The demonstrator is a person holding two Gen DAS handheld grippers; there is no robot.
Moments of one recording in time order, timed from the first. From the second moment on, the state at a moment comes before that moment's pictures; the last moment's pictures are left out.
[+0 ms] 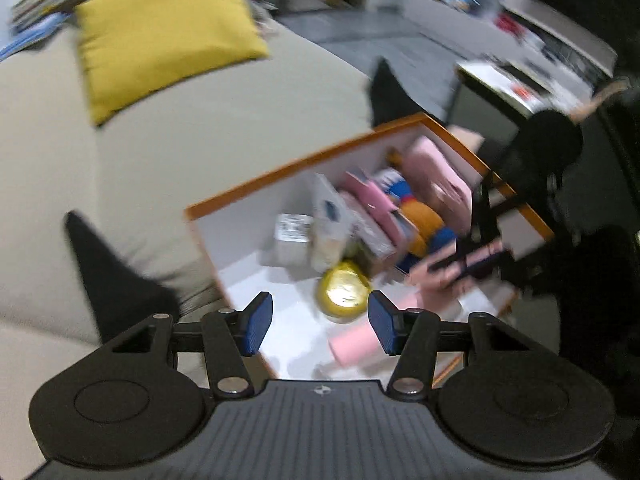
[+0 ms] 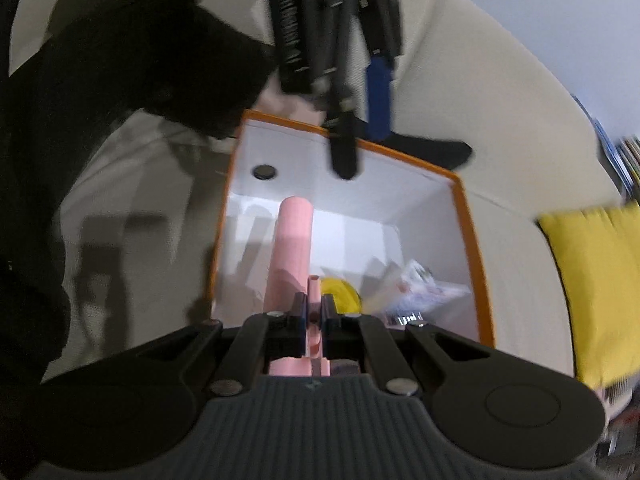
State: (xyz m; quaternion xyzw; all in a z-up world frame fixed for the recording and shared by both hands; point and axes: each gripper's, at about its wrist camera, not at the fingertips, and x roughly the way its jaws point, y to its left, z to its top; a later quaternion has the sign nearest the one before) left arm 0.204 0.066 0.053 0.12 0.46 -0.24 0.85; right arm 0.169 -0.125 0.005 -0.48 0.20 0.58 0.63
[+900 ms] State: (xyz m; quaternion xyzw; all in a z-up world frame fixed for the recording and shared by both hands) left arm 0.188 0.087 0.032 0.09 0.43 -0.21 0.87; right arm 0.214 -0.099 -0.003 -0.34 0.43 0.61 0.58
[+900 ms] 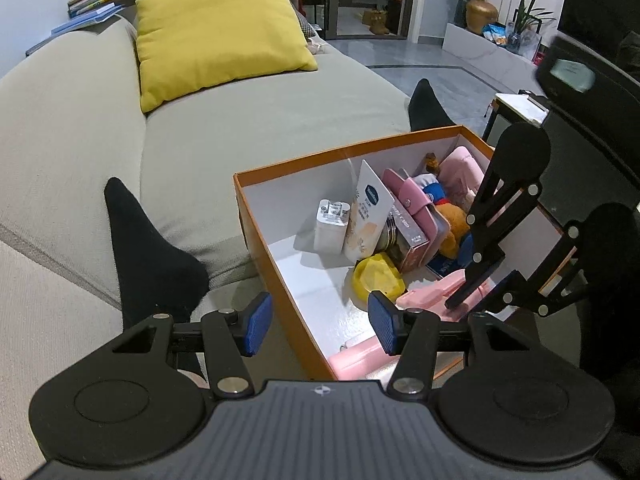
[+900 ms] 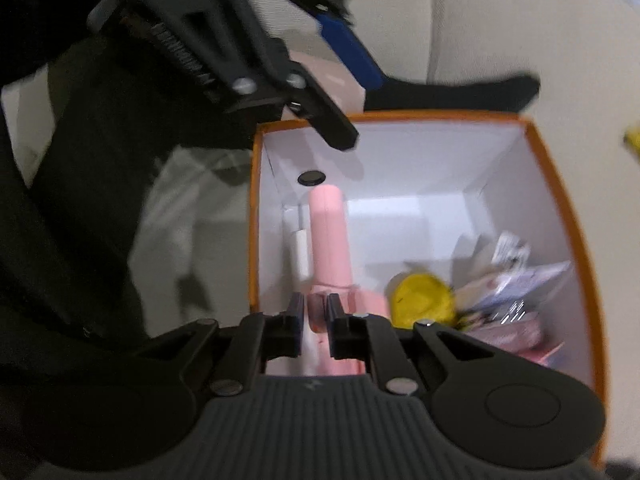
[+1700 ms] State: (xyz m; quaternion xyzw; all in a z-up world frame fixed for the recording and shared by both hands) left arm 0.179 0.071 0.026 0.09 0.44 -0.22 0.86; right arm 0.249 -0.128 -0.010 -0.17 0.53 0.53 0.64
